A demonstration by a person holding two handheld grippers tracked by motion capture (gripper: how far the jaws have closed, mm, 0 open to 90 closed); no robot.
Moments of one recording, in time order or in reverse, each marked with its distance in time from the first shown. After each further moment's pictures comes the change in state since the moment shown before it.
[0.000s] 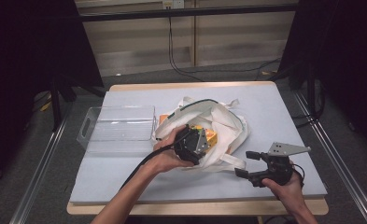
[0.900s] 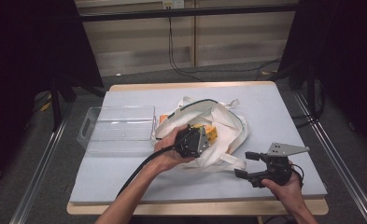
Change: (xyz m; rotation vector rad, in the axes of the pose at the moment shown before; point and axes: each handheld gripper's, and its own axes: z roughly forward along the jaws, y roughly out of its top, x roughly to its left) left arm -0.001 0.001 0.004 -0.013 0.127 0.020; right arm -0.001 -0.002 0.002 0.009 0.011 0.004
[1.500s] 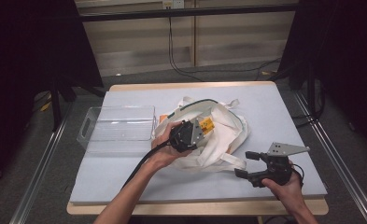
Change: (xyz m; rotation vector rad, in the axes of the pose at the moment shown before) left arm 0.020 -0.005 -0.010 -0.060 0.030 -0.126; right arm -0.001 0.000 0.000 -0.004 0.000 -0.002
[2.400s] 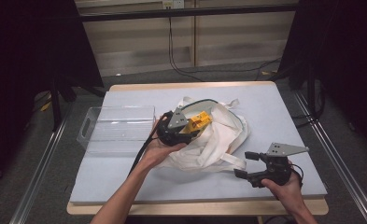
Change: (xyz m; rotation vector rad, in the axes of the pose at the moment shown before) left arm 0.031 -0.015 -0.025 -0.185 -0.162 -0.355; right arm 0.001 -0.001 0.001 0.002 0.004 -0.003
